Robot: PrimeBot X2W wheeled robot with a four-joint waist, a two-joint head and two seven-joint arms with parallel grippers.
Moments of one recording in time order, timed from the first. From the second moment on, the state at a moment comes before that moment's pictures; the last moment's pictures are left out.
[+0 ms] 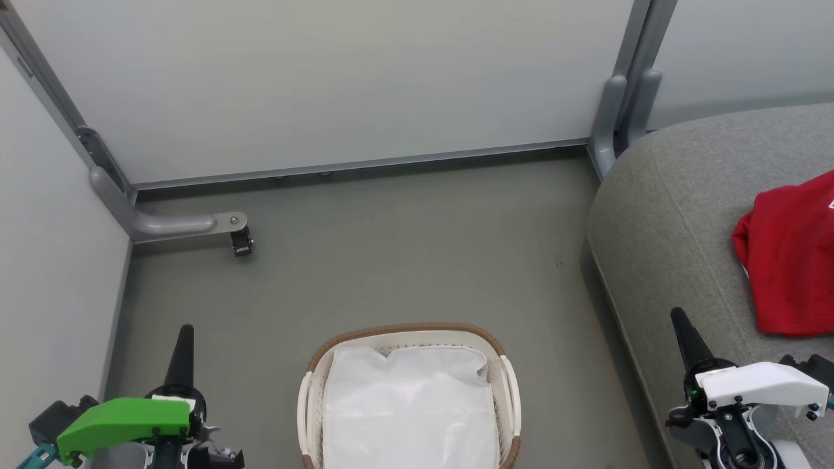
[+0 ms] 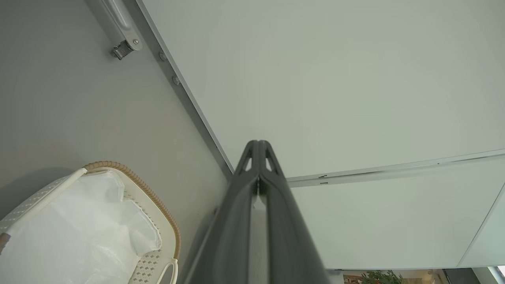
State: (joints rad) left arm -0.07 0.05 0.08 0.28 -1.34 -0.12 0.04; right arm -0.09 -0.05 -0.08 0.28 1.33 0.13 0.04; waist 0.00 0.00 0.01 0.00
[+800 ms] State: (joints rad) left arm -0.09 0.05 0.10 0.26 -1.52 -0.12 0.09; right arm -0.10 -0.05 -0.10 0.26 1.51 0.13 0.09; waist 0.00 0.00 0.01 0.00
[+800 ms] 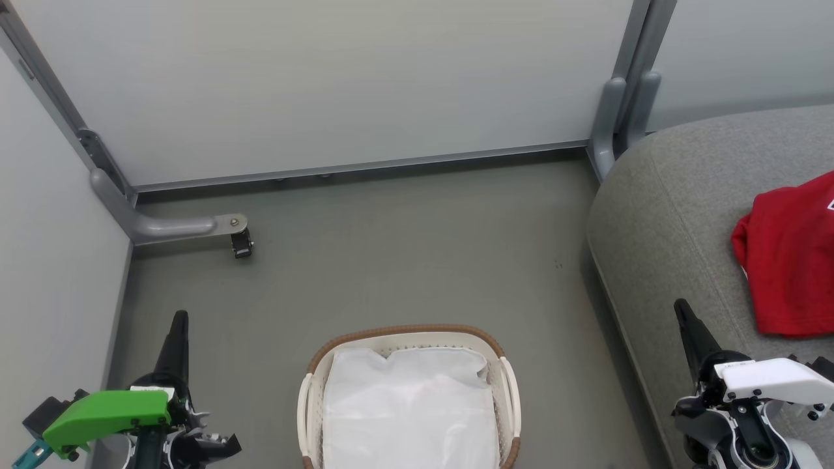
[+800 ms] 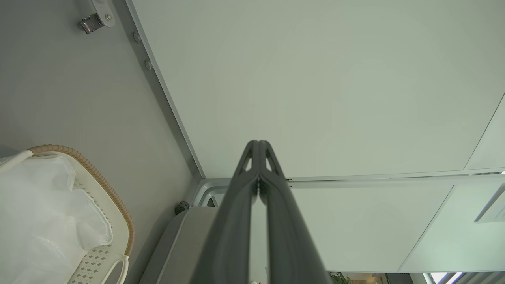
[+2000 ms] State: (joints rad) left arm -0.10 0.05 0.11 0.24 -1.61 -0.13 0.11; right arm -0.11 -0.05 -0.11 0.24 1.61 0.13 0.12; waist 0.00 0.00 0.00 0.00
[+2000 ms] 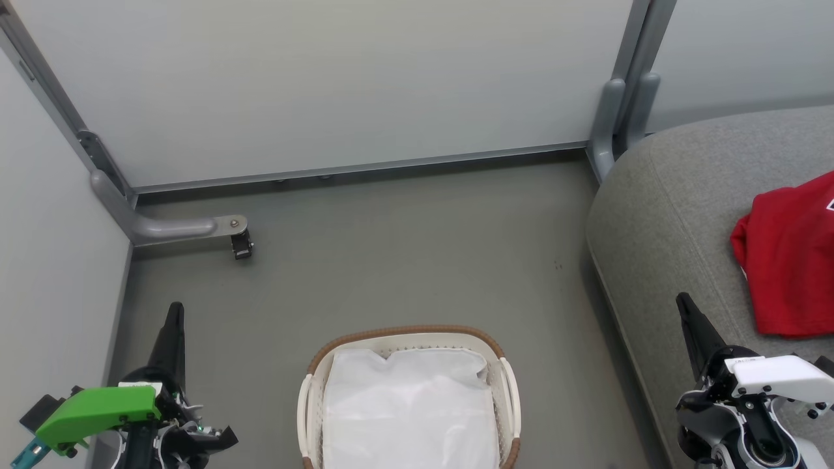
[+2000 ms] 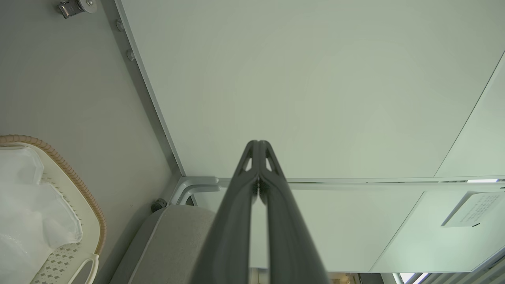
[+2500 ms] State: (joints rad) left arm -0.10 0.05 0.11 0.24 -1.61 -0.13 0.11; right arm -0.11 -0.05 -0.11 0.24 1.61 0.13 0.12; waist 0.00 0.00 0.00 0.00
